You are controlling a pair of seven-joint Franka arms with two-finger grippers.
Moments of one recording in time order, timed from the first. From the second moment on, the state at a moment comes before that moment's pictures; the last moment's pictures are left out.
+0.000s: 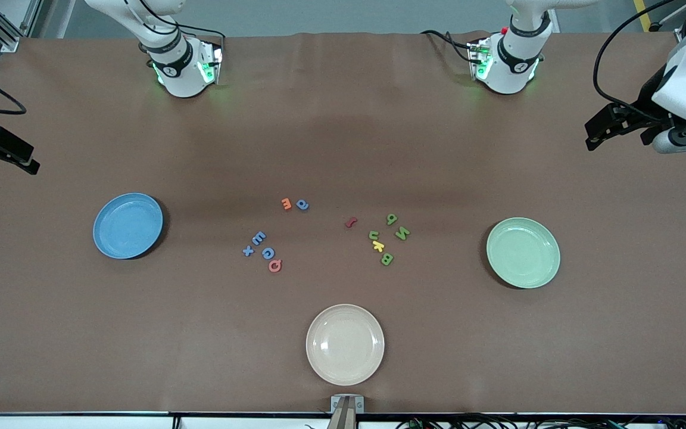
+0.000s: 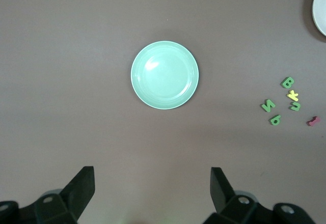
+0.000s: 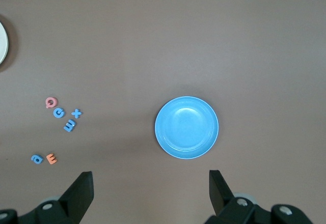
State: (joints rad) left arm 0.01 -0.07 -0.15 -1.61 0.02 1.55 -0.22; right arm -0.08 0.03 0.05 -1.47 -0.01 1.56 0.05
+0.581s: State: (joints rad) left arm 0.00 -0.06 -0.15 -1.61 0.02 1.54 -0.22; right arm -0.07 0.03 0.05 -1.47 -0.01 1.55 0.05
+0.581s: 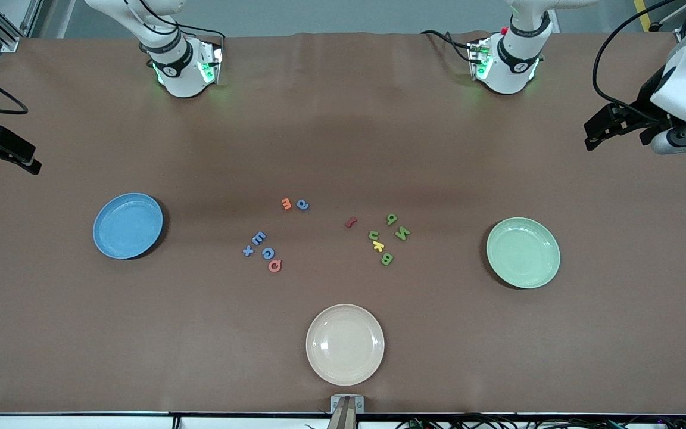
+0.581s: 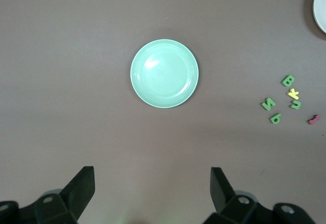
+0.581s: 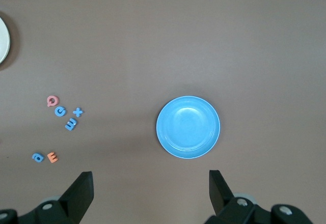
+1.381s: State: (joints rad) left arm -0.06 0.20 -0.36 -1.85 0.03 1.99 -0.66; right arm 0.05 0.16 0.06 -1.48 -0.01 1.54 0.07
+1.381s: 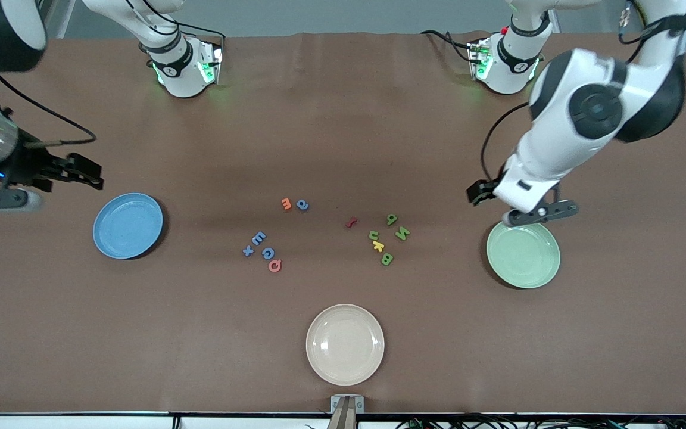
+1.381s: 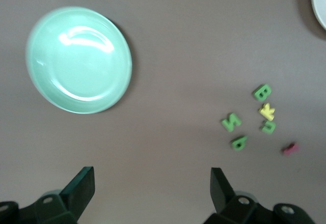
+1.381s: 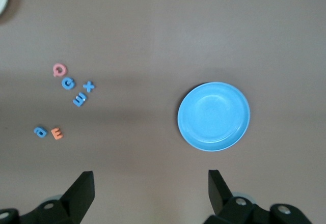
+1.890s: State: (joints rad) left arm -0.21 0.48 -0.36 -1.88 0.20 2.29 -1.25; right arm 0.16 0.33 0.06 -1.63 0.03 1.75 0.56
